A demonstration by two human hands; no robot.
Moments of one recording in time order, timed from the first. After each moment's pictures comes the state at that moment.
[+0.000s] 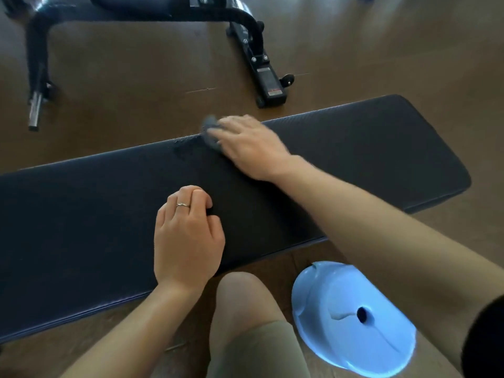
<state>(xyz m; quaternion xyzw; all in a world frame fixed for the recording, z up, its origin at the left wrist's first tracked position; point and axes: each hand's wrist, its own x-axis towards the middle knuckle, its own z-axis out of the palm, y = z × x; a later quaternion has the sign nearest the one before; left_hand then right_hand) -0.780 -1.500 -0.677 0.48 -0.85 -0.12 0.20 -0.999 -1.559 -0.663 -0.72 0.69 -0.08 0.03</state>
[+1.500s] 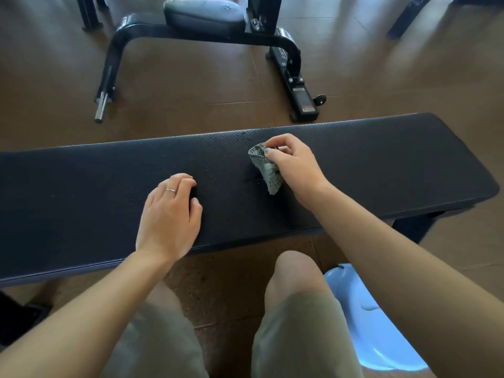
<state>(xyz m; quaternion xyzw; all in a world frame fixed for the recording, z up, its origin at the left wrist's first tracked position) -0.642 -1.544 -0.670 0.50 -0.85 -0.10 0.16 -0.885 -1.498 -0.620 -0.44 0.76 -0.40 0.26</state>
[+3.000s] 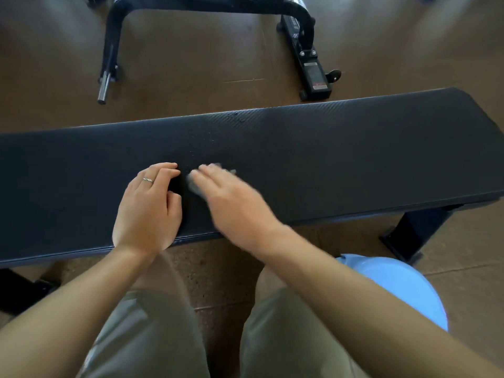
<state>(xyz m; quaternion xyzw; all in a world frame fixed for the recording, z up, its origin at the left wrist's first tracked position) -0.643 -1.537 -0.673 0.50 -0.84 -0.10 0.18 -0.813 -1.476 -0.667 -0.73 0.64 -0.23 0.09</state>
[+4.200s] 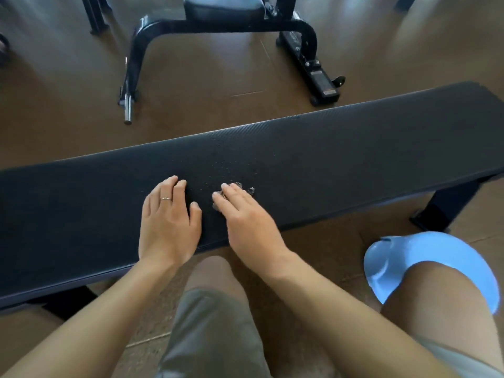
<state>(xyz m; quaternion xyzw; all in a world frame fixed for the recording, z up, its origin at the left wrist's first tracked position) -0.493 -1.594 -0.671 0.52 -0.84 -0.08 0.10 -0.634 -1.500 -0.672 -0.65 0.72 -0.23 0.03</state>
